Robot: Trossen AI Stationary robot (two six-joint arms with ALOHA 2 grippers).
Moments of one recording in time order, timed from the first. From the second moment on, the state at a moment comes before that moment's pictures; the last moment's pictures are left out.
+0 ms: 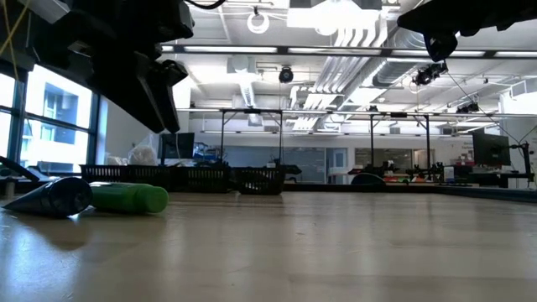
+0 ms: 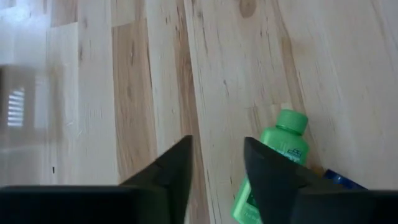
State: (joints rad) left arm -0.31 1.39 0.87 -0.45 -0.25 -0.08; right arm 0.24 0.56 0.41 0.05 0.34 0.11
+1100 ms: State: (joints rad) left arm -0.31 1.57 0.91 -0.30 -0.05 -0.11; right arm 0.24 0.56 0.41 0.05 0.34 0.10
